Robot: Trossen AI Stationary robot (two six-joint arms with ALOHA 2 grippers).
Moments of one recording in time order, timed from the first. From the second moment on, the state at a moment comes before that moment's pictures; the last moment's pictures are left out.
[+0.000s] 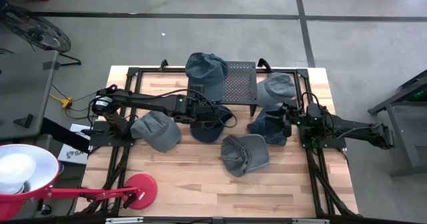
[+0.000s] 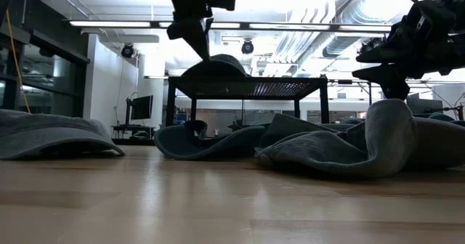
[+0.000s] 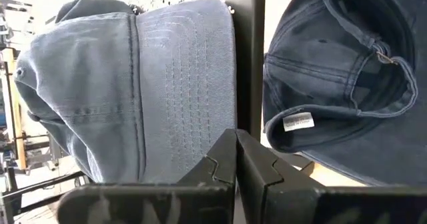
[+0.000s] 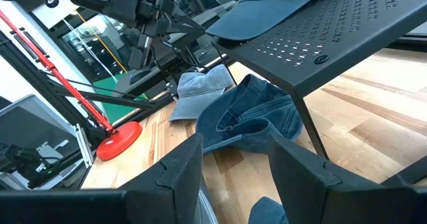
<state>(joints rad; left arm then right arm) -0.05 1.74 1.57 -1.03 -0.72 0.16 -0.23 0.13 0.01 0.04 -0.06 0.52</state>
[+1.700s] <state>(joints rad) -0.14 1.64 1.57 -1.05 -0.80 0.17 -0.23 0.13 0.01 0.04 -0.06 0.52</state>
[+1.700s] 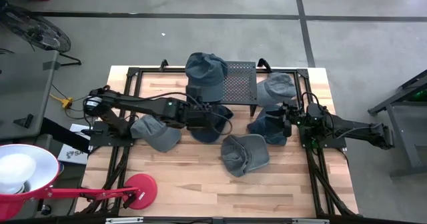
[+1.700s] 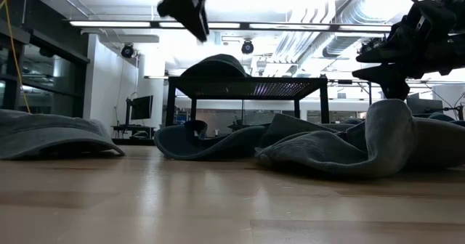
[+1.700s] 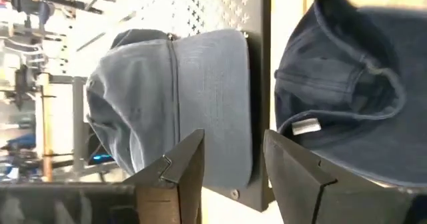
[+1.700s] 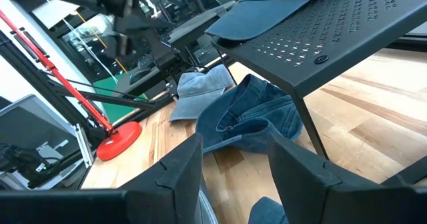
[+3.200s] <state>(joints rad) -0.38 1.38 1.28 -1.44 -0.38 -1.43 -0.23 0.13 0.01 0.04 -0.06 0.52</state>
